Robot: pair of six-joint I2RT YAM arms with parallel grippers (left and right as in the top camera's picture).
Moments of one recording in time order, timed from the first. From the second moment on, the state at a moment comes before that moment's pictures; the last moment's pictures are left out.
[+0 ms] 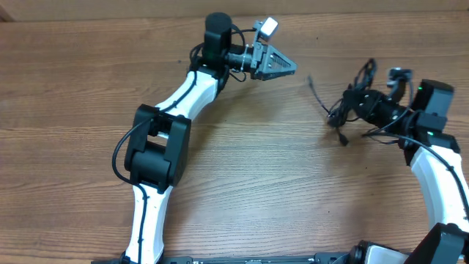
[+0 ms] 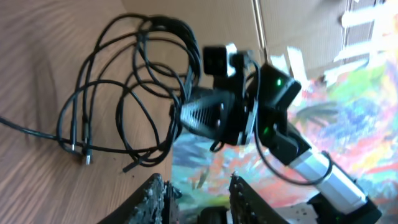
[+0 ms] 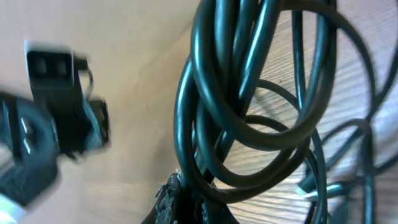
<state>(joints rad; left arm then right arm) -0.39 2.33 1.74 0.48 1.44 -1.14 -0.29 1.41 0.88 -0.19 -0.81 0.47</state>
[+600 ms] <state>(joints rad) -0.55 2.33 1.74 0.44 1.29 -0.97 -0.30 1.41 0.88 -0.09 -0.76 1.02</state>
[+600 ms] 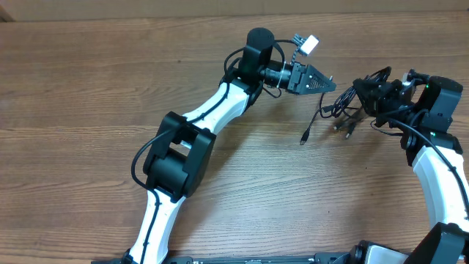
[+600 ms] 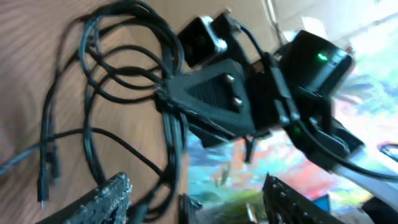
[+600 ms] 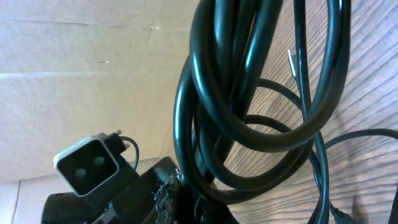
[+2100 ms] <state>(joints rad) -0.77 2.03 1.74 -0.40 0.19 -0.33 -0.30 1.41 0.88 -0.09 -0.73 1.04</state>
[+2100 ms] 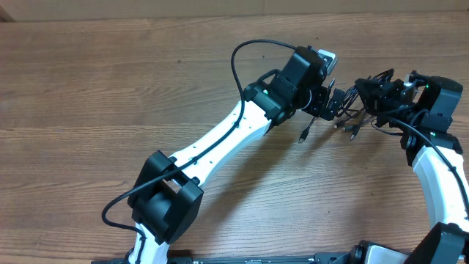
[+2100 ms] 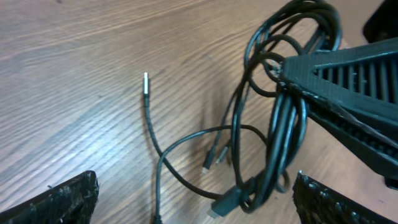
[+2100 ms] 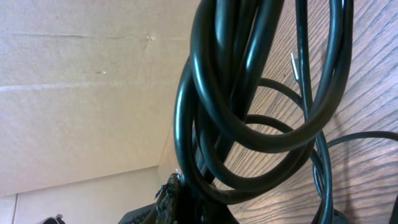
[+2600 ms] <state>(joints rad) -0.78 2.03 1.74 -0.42 0.12 -0.33 -0.30 1.41 0.88 -0.09 -0.77 1.04</state>
